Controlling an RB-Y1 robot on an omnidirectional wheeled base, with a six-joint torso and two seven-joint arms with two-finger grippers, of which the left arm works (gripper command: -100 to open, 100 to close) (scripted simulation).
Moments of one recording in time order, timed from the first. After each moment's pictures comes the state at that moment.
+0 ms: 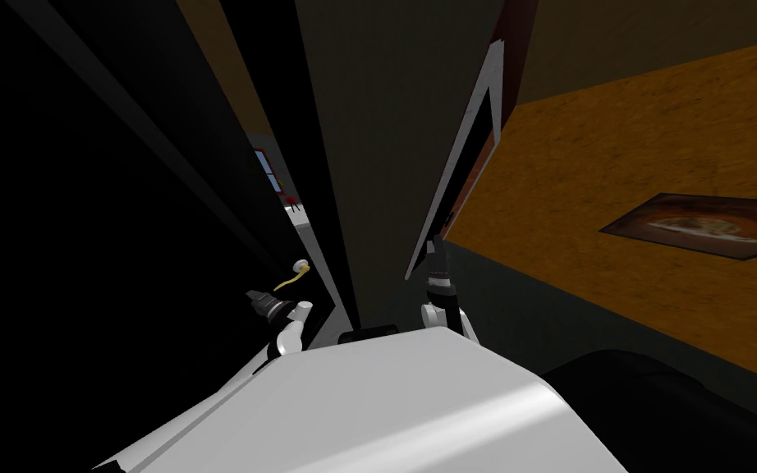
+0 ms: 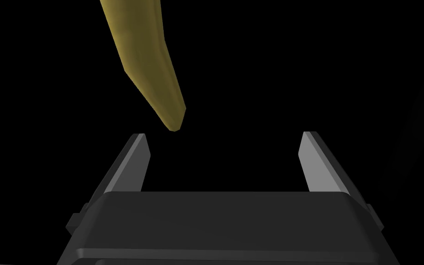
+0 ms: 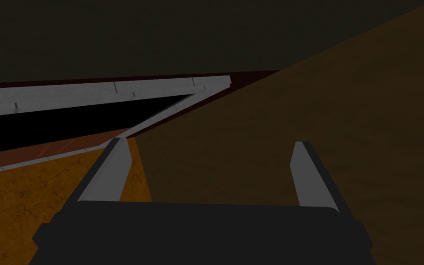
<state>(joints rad) -0.38 0.05 0.88 -0.54 0.49 -1.01 -0.75</state>
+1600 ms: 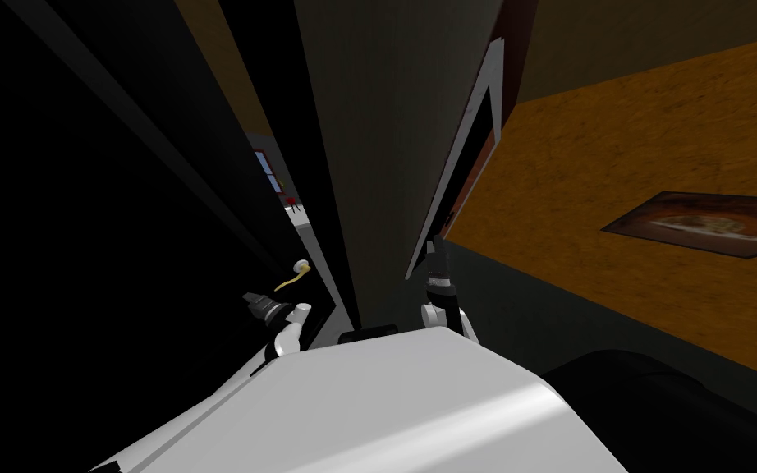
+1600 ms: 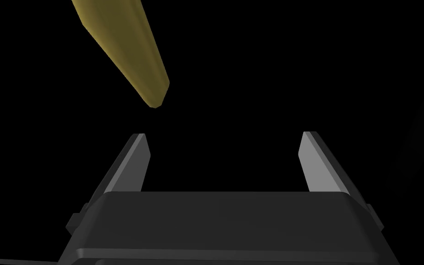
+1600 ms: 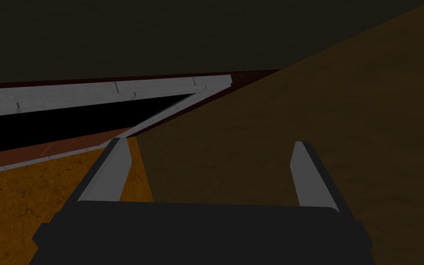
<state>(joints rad) -0.37 0.07 0.88 -0.52 0.50 -1.04 -0.74</state>
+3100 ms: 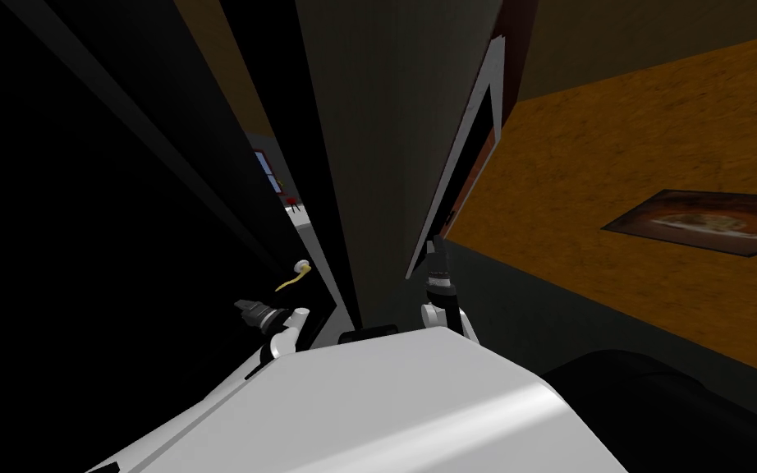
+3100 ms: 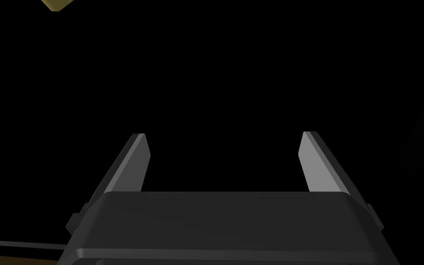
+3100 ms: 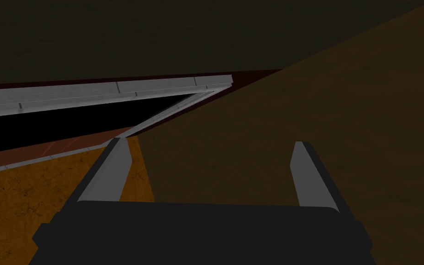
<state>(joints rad) -0.35 0.10 0.86 -0.44 0.53 -1.13 -0.73</state>
